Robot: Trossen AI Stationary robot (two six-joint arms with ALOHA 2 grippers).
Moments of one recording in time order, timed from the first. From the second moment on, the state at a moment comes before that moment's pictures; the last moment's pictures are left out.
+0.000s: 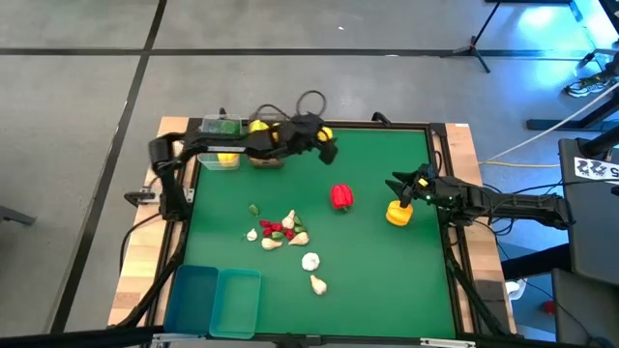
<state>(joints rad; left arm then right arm) 0.34 1.86 1.35 0.01 -0.34 -0.24 -0.11 0.23 0.07 -0.15 0.39 0.63</state>
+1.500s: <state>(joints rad) 0.40 2.16 1.64 -0.20 -0.48 -0.37 -0.11 0.24 0.07 -0.15 0.37 0.69</state>
